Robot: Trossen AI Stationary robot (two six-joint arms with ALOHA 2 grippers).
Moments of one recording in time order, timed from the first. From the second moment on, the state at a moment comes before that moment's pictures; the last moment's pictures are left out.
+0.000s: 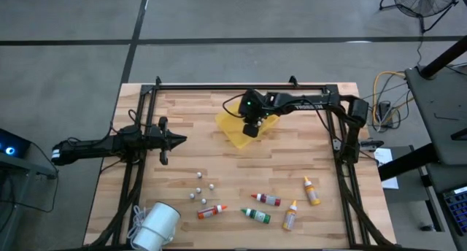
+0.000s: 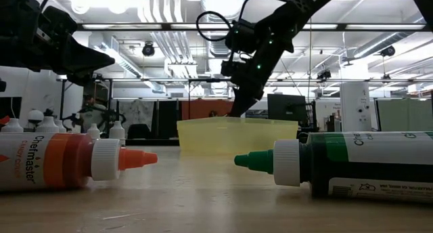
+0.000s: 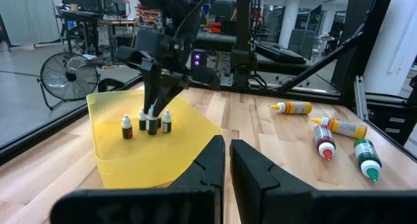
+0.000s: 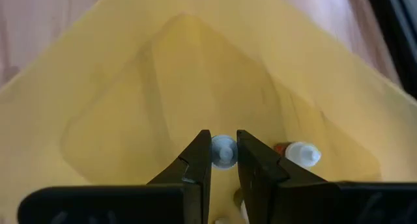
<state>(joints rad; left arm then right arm) 0.10 0.11 0.01 0.02 -0.02 -0.09 -0.35 1.88 1.30 -0.41 0.00 -0.12</state>
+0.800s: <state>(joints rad) 0.10 0.11 0.01 0.02 -0.02 -0.09 -0.34 1.96 1.31 -0.39 0.03 -0.13</state>
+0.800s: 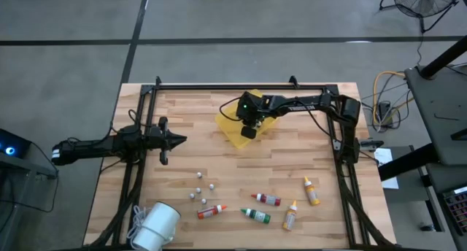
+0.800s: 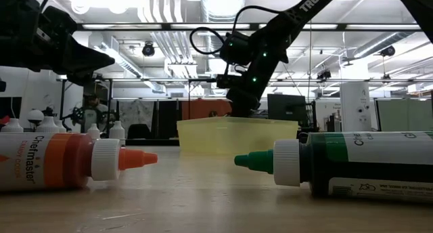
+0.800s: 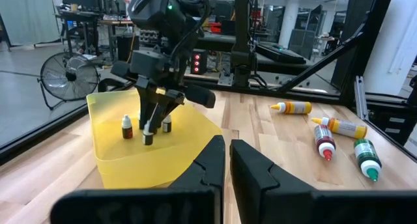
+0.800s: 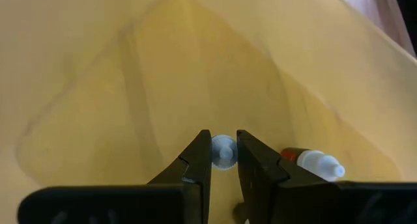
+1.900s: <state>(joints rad) 0.10 0.11 0.01 0.02 -0.02 -0.09 -0.35 1.97 1.30 -0.36 0.03 -0.10</state>
